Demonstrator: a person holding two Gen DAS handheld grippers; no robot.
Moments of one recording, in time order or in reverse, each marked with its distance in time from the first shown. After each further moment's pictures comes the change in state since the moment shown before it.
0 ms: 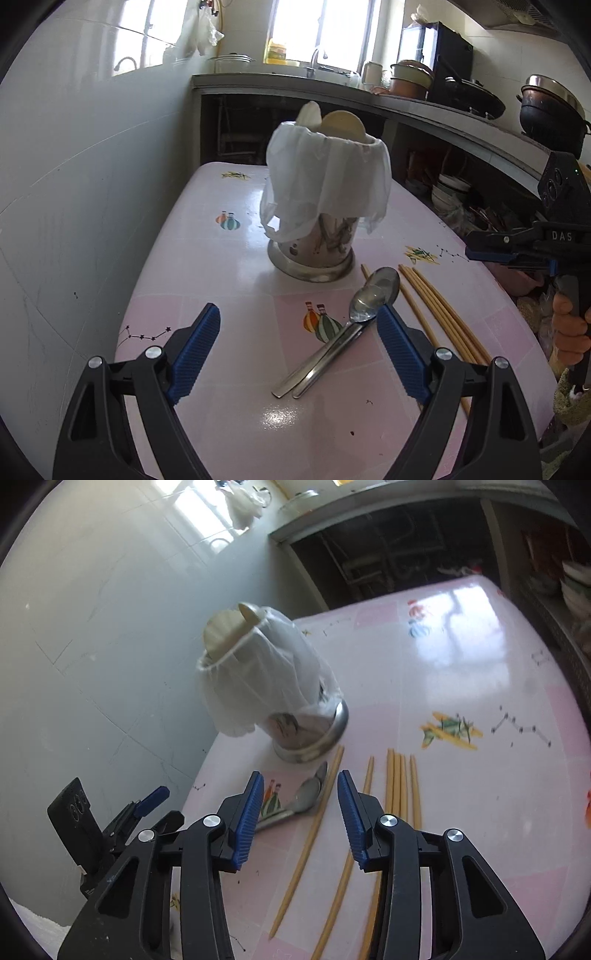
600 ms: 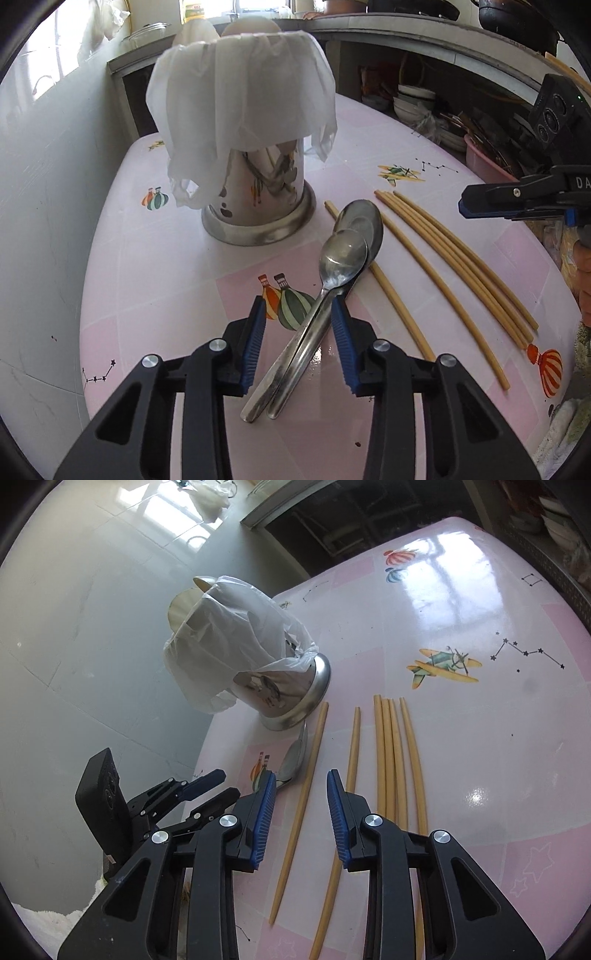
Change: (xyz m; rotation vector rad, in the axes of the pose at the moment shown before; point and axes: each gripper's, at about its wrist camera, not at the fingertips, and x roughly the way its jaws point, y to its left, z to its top) left arm 0.077 -0.034 0.004 0.254 0.259 -0.073; right arm 0.013 -0.031 -0.006 0.090 0.040 0.045
